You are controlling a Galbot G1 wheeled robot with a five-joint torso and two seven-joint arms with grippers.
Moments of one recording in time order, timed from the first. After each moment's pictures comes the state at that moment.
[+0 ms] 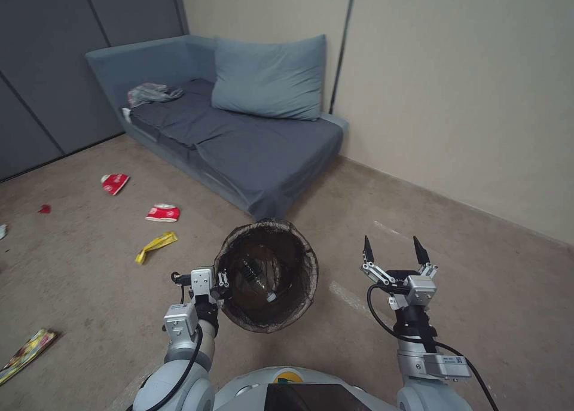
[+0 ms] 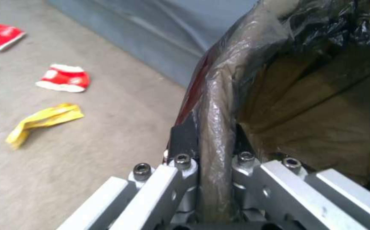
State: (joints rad) left arm 1.83 -1.51 -0.33 -2.44 -0.11 0.44 -0.26; right arm -1.88 1.61 0.60 2.27 0.01 0.41 -0.05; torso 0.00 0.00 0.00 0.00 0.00
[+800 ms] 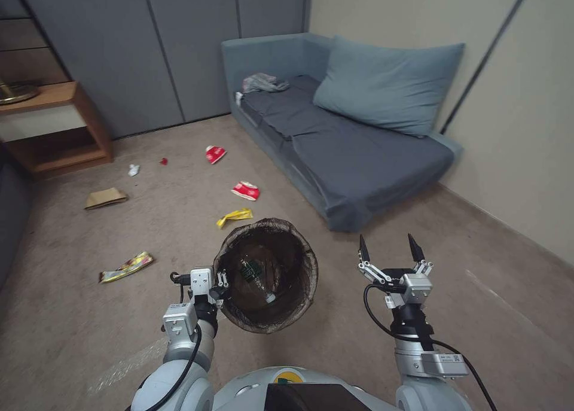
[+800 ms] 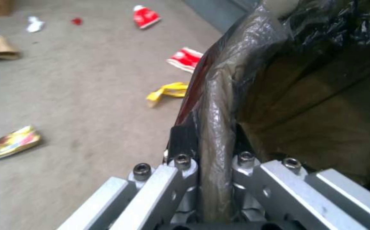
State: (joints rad) left arm 1.83 -1.51 -0.34 -2.45 -0.11 0.46 -0.26; right arm -1.87 1.61 0.59 2.27 0.01 0.40 -0.07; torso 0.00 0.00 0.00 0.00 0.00
